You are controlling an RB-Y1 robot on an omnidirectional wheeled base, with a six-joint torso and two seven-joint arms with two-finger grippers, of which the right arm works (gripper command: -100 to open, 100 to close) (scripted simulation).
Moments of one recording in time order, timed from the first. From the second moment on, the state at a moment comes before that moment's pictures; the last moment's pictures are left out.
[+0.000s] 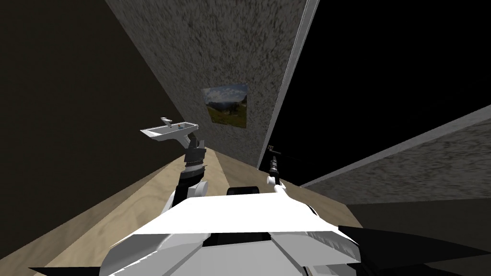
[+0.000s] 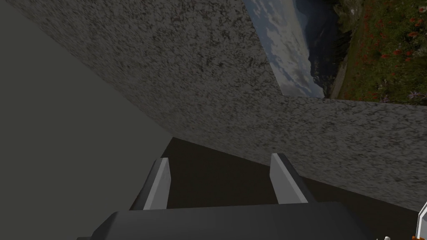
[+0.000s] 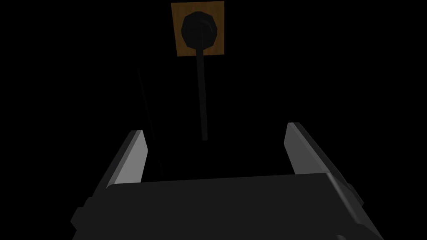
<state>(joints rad) -0.18 -0.08 -0.40 -0.57 -0.10 -0.82 0.06</state>
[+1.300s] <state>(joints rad) -0.12 -0.21 -0.42 -0.54 -0.12 -0.83 -0.06</state>
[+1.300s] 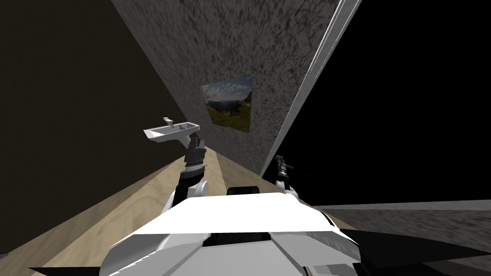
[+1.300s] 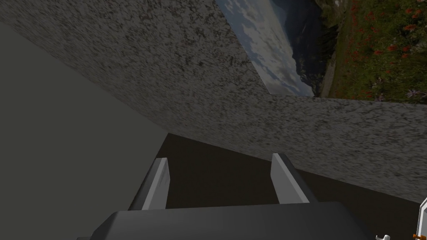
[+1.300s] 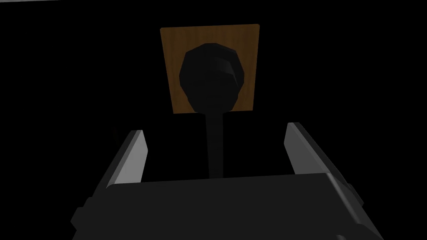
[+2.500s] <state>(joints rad) -0.11 -0.22 -0.39 -0.55 -0.10 -0.83 -0.09</state>
